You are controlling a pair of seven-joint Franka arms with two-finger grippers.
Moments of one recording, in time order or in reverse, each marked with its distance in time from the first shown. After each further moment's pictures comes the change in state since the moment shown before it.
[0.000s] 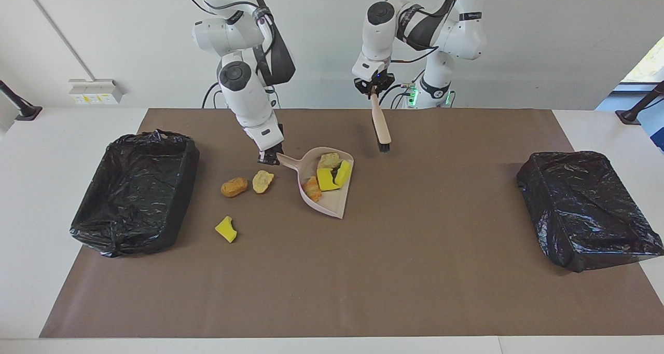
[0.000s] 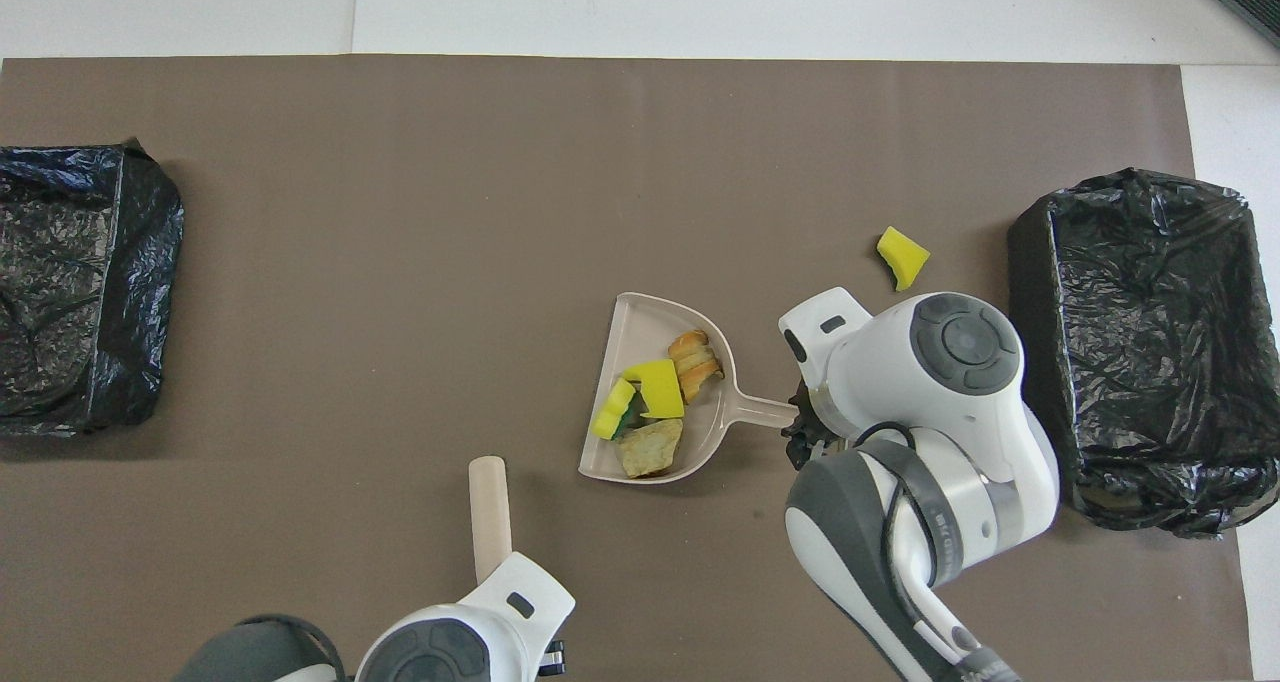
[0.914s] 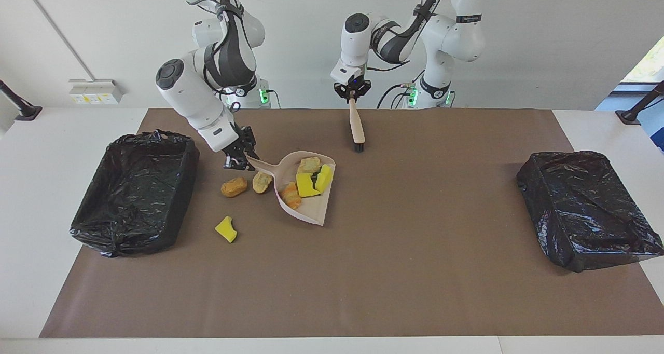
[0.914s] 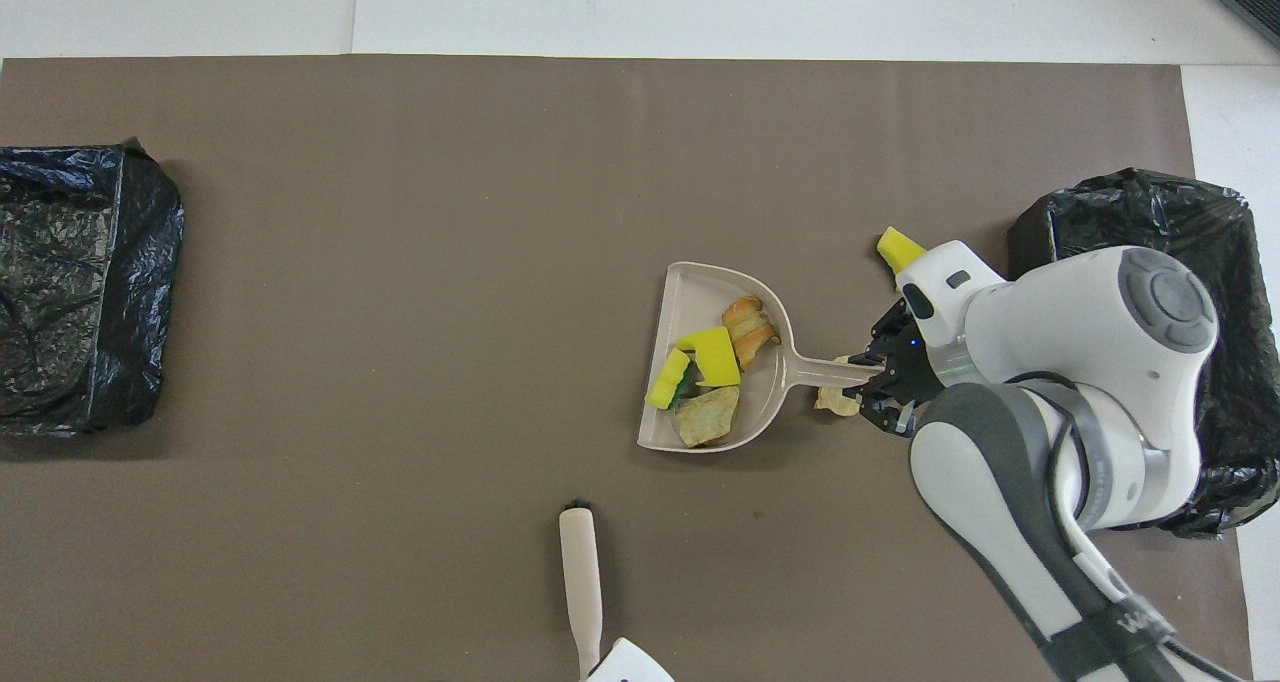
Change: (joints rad) left arm -0.163 0.154 -0.009 -0.041 -0.040 0.264 -0.107; right arm -0.002 -0.019 -0.196 0.026 0.180 0.000 -0.304
